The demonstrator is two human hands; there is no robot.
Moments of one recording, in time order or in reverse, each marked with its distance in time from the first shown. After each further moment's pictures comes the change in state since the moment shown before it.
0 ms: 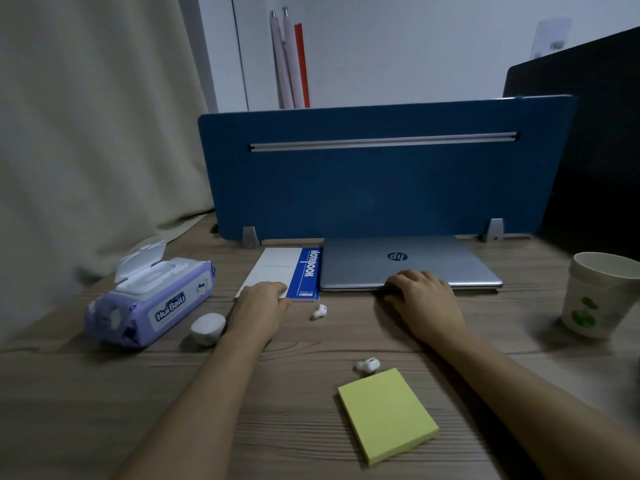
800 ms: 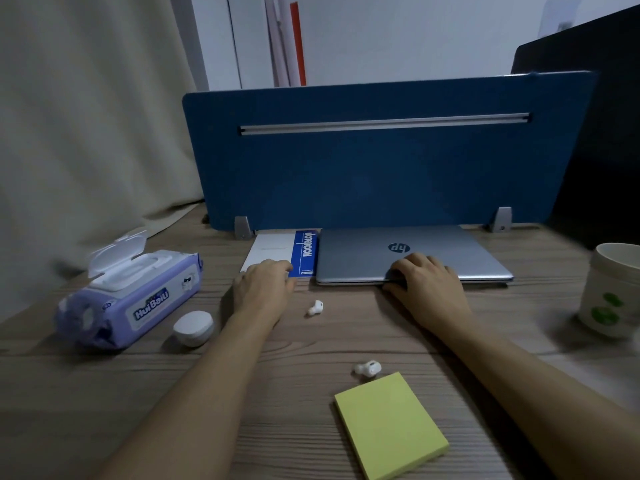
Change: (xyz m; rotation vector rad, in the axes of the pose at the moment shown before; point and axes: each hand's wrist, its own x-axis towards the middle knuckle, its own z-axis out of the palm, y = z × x) left_hand 0.034 0.011 0.021 0.115 0.130 0.016; right_hand 0.016 0.009 0.009 -0.037 0.013 0.014
